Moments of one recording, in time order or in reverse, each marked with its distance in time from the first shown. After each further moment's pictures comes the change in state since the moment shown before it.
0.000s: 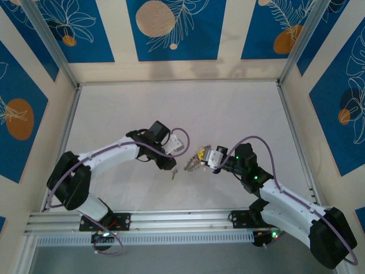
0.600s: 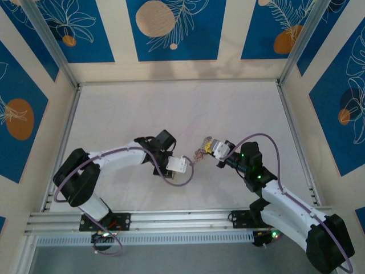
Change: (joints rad) left arm -0.039 0.037 -0.072 0.065 -0.035 0.780; right arm -0.105 -0.039 0.000 0.003 0.057 0.114
